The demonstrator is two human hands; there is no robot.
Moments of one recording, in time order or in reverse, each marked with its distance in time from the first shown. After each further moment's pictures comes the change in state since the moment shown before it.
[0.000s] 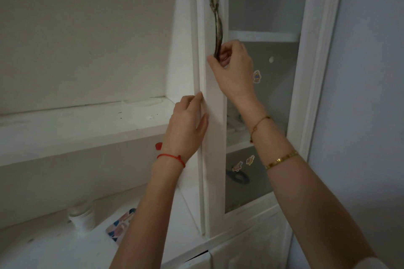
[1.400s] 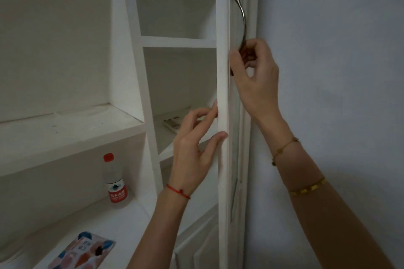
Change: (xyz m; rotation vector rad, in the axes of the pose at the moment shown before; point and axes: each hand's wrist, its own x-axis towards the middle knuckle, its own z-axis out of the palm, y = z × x) left_hand -0.046 0.106 0.022 -0.616 0.133 0.284; right_hand -0.044 -0.017 -0.145 -0.092 0.233 -0.139
